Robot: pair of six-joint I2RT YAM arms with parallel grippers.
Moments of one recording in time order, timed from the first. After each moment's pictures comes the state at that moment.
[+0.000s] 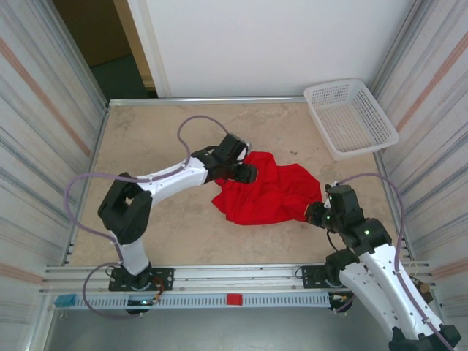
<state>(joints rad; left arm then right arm) -0.78 1.80 1.33 -0.46 0.06 -0.41 0.37 0.54 0.59 -0.90 -0.08 0.71</state>
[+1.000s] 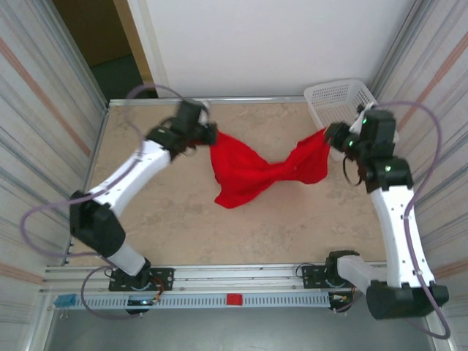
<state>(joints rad) -0.49 1.56 1.50 -0.57 -0.01 -0.40 0.04 1.08 1.34 -0.70 -0.19 0.62</state>
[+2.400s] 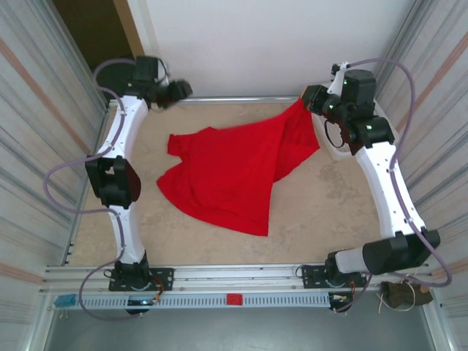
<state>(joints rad) -0.14 2.01 2.01 -0.81 0.32 -0.46 0.17 1.39 1.57 -0.57 -0.24 0.56</state>
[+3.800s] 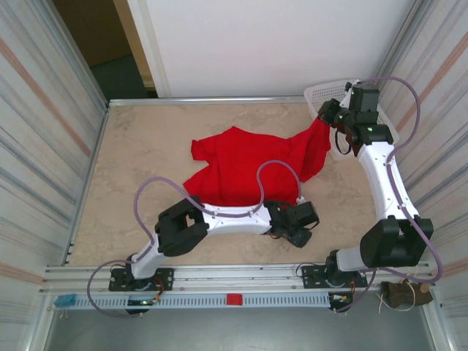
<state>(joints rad) -1.33 2.16 1.66 -0.60 -0.10 -0.55 0.01 1.41 1.40 -0.50 -0.21 0.54</state>
